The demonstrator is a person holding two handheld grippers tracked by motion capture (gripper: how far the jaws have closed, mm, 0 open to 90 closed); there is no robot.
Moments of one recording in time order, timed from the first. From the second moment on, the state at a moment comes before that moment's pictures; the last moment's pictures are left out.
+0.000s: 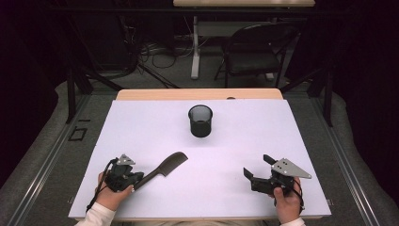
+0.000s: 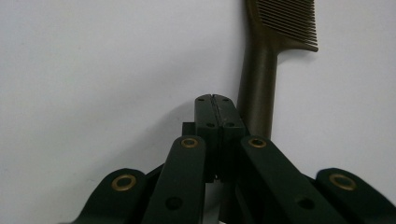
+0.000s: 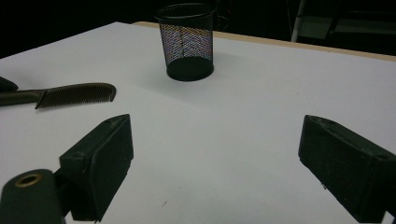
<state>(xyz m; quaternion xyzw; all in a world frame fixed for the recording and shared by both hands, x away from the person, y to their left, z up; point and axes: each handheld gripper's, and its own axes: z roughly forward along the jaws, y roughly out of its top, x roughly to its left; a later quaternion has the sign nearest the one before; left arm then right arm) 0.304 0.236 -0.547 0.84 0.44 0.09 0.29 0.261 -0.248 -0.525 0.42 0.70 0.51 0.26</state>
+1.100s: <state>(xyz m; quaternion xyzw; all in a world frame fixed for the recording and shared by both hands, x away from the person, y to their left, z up) 0.299 0.245 -0.532 0.82 0.46 0.10 0.33 0.262 -0.248 -0.525 0.41 0.70 0.51 0.26</state>
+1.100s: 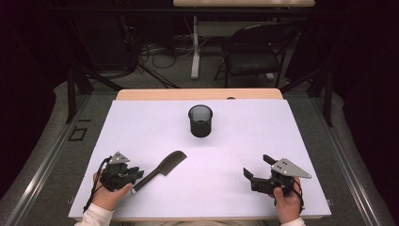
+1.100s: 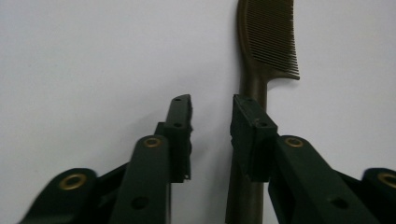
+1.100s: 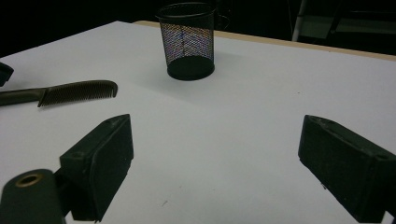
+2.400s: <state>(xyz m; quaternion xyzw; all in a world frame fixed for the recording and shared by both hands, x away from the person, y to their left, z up) 0.291 0.246 -0.509 0.82 0.42 0.12 0.38 0.262 -0.248 -0.527 0.42 0.71 0.51 0.26</state>
